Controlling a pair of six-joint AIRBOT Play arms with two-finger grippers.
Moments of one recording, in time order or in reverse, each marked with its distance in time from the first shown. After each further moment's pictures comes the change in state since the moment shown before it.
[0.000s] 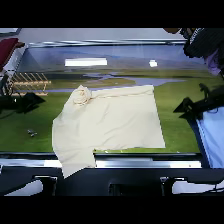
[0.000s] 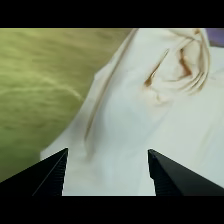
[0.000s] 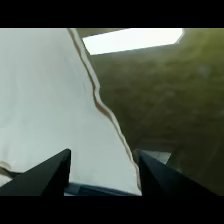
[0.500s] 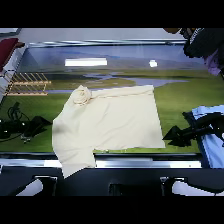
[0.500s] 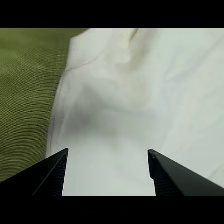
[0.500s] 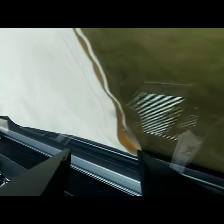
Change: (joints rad) left arm 0.070 0.139 -0.372 -0.011 0.000 0.039; right arm -0.032 0.130 -0.488 -0.023 0.063 -0.182
